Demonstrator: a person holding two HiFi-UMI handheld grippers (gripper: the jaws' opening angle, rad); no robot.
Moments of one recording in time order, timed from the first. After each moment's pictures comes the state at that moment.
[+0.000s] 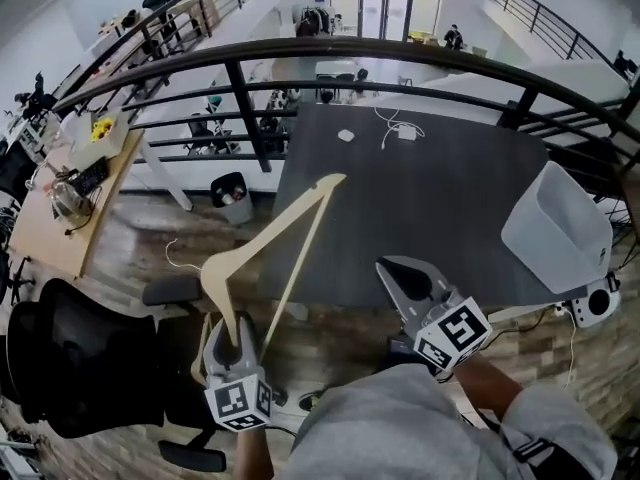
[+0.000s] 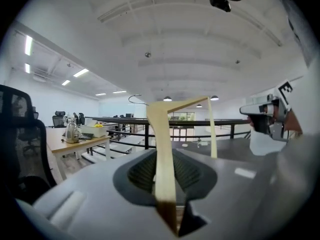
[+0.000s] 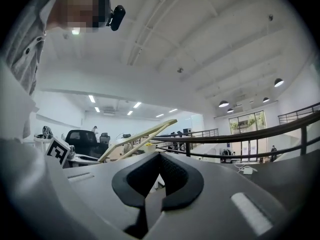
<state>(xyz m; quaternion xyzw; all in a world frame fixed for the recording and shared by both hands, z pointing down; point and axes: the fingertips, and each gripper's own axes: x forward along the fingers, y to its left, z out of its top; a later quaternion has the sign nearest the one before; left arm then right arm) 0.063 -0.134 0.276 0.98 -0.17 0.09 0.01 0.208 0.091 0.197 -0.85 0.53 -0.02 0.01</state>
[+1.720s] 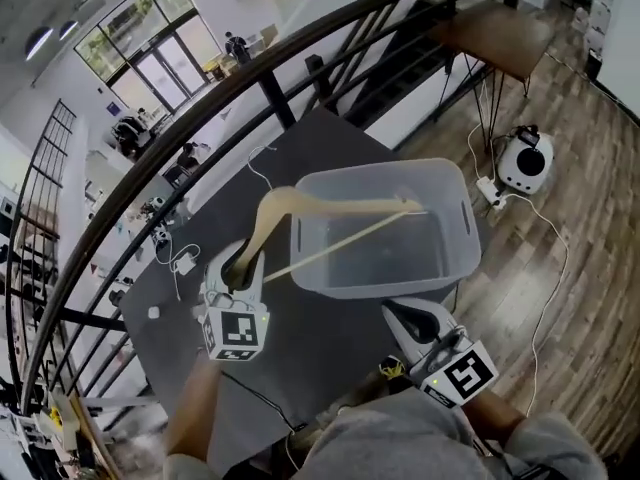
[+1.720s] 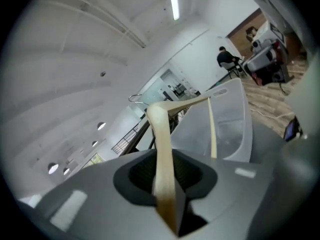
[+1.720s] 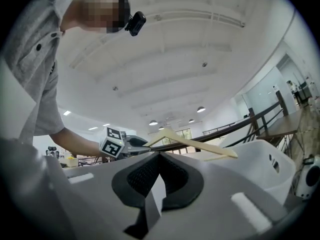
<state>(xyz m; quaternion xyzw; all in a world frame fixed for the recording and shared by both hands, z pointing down) 0.606 0.513 0.230 0.82 0.40 -0.01 -0.42 0.406 0.636 0.231 -0.98 0.15 0.00 0.10</state>
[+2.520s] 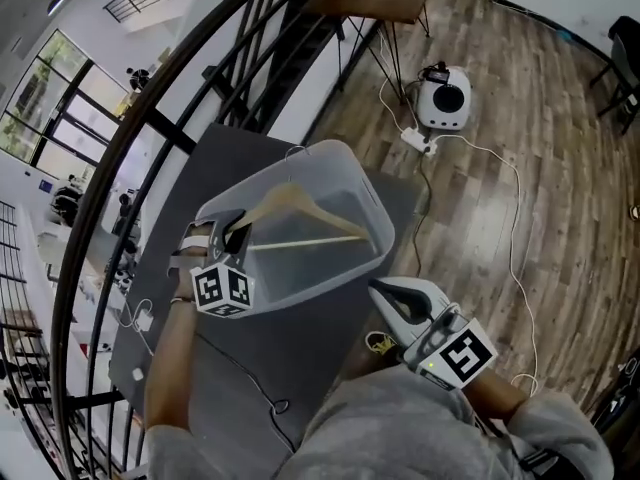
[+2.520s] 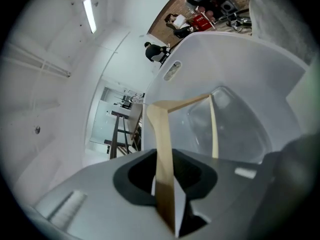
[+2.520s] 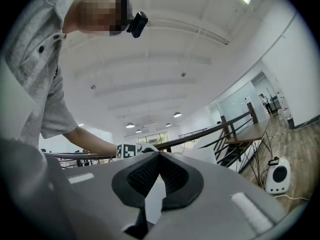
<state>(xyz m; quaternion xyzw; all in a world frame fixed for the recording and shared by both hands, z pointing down) 0.608 0.710 0.326 0.54 0.54 -0.11 -0.64 0.350 0.741 0.240 -0.99 0.01 0.01 0.11</state>
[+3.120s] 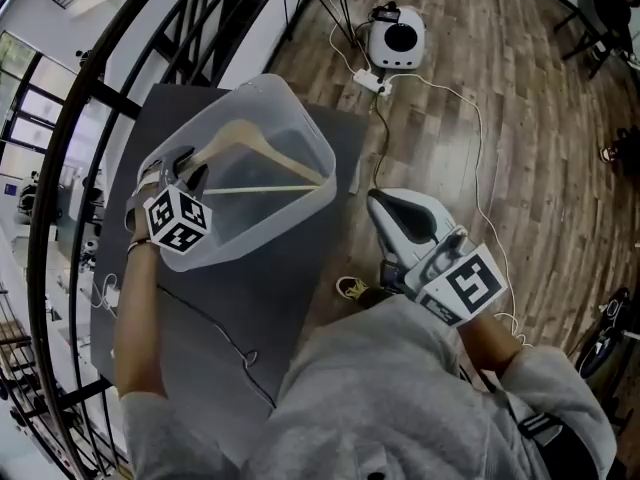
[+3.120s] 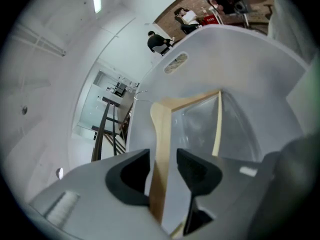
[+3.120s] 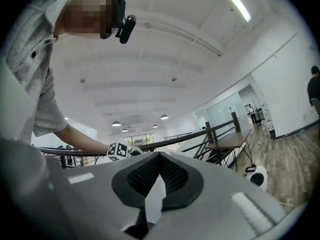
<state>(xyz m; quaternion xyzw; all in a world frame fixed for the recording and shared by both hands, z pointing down) 0.599 0.740 0.359 0.54 0.55 -0.01 -0.64 0.288 0.804 0.248 -0.99 -0.08 0.00 0.09</state>
